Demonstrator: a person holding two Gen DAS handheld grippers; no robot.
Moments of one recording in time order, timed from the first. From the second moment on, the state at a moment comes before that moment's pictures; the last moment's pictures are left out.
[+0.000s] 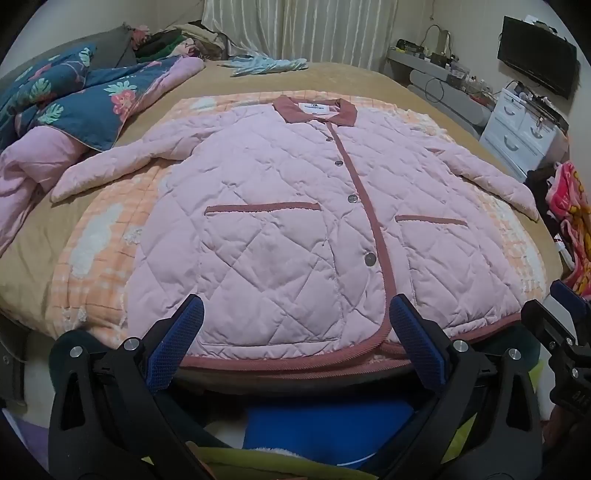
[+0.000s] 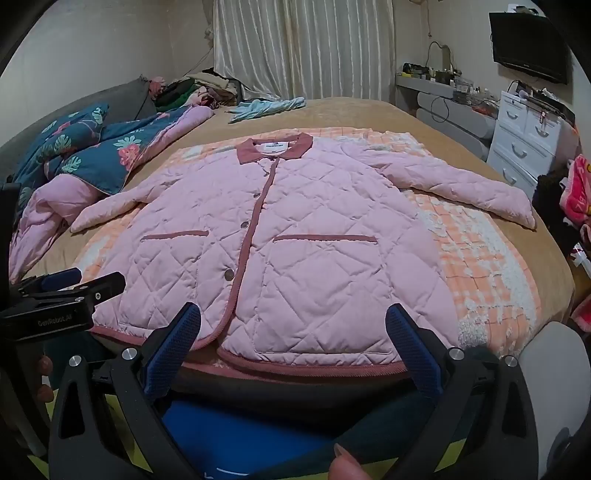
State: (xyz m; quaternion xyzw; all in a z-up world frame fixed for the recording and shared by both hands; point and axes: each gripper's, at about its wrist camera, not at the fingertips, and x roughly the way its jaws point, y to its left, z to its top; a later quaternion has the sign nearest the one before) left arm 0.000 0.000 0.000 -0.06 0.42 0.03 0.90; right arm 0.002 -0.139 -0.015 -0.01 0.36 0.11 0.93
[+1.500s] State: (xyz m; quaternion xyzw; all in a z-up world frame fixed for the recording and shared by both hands) left arm 0.003 0.011 0.012 -0.05 0.43 0.03 0.90; right arm 0.003 -0.139 -0.014 0.00 0.37 0.11 0.92
